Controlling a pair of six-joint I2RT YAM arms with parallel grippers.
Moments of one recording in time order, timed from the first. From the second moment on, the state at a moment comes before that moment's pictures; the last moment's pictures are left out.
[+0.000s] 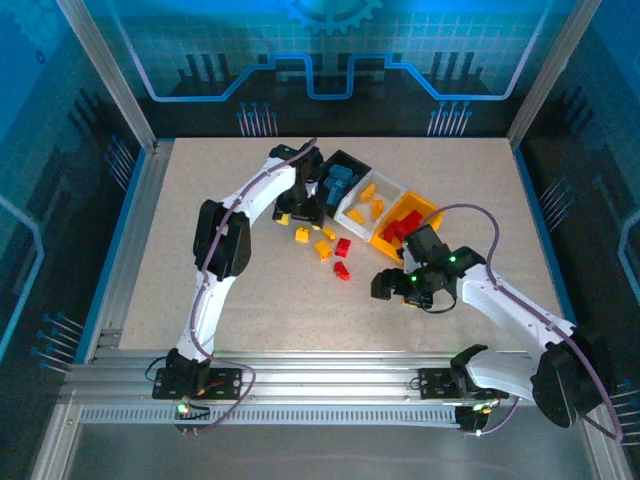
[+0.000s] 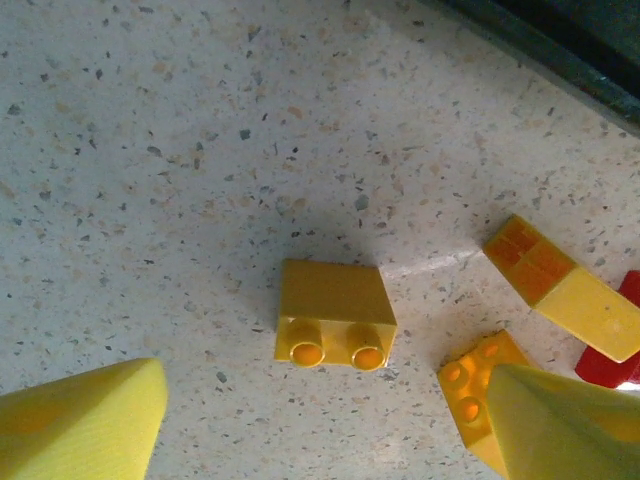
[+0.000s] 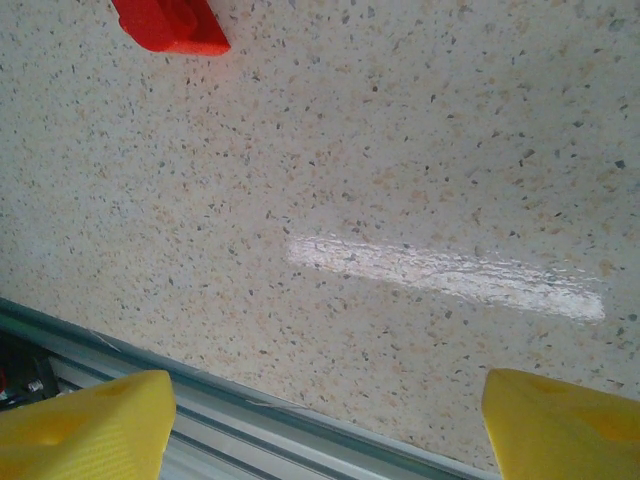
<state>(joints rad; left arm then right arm) -0.41 2.38 2.16 -1.33 0.06 -0.26 0.48 1.15 0.77 -0.86 -0.34 0.63</state>
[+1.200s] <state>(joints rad) -0.37 2.30 1.87 -1.12 0.14 -0.39 0.49 1.15 0.78 -0.89 -0.32 0.64</state>
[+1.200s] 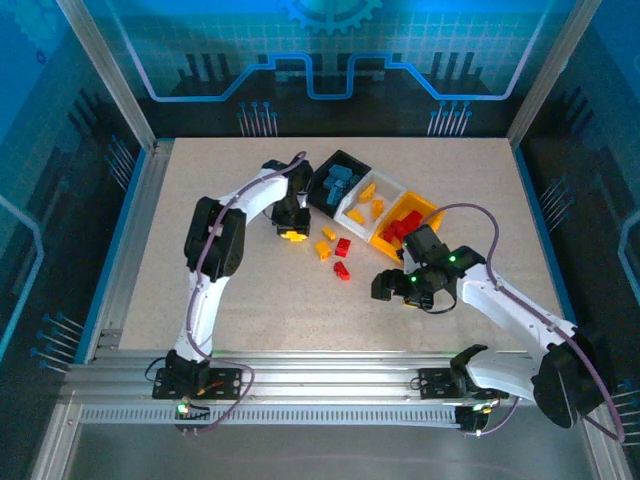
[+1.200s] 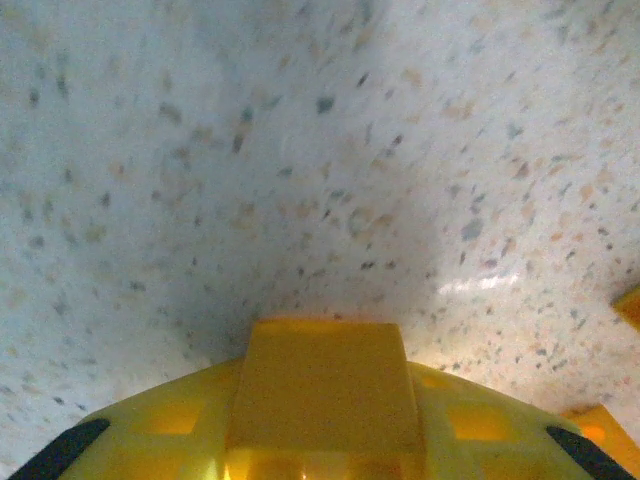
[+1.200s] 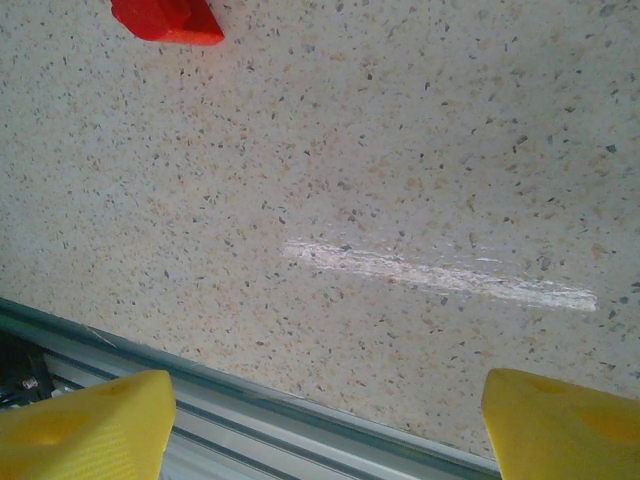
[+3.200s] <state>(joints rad) -0.50 2.15 1.96 -0.70 0.51 -1.16 0.46 1.04 0.74 -0.91 -0.30 0.72</state>
